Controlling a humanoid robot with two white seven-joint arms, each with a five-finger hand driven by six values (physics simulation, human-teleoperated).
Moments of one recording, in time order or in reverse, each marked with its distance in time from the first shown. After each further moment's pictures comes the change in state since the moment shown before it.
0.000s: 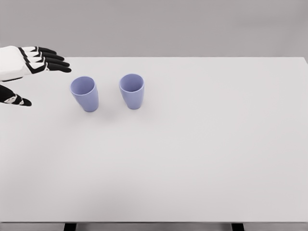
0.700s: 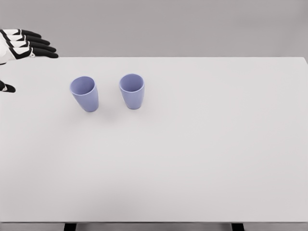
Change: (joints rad) left arm -0.087 0.067 -0.016 0.003 -0.018 0.000 0.000; right arm 0.000 0.000 0.000 0.000 0.000 0.000 0.000
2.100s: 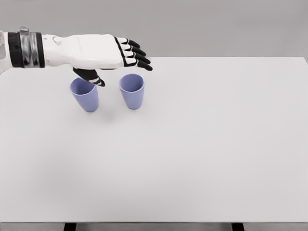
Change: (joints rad) left arm -0.471 -0.469 -0.534 0.118 -0.282 0.076 0.000; right arm 0.000 0.000 0.000 0.000 0.000 0.000 0.000
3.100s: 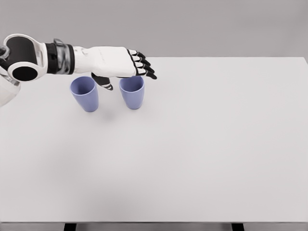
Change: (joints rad) left arm 0.011 -0.141 -0.050 0.147 -0.213 -0.006 0.000; right arm 0.000 0.000 0.000 0.000 0.000 0.000 0.000
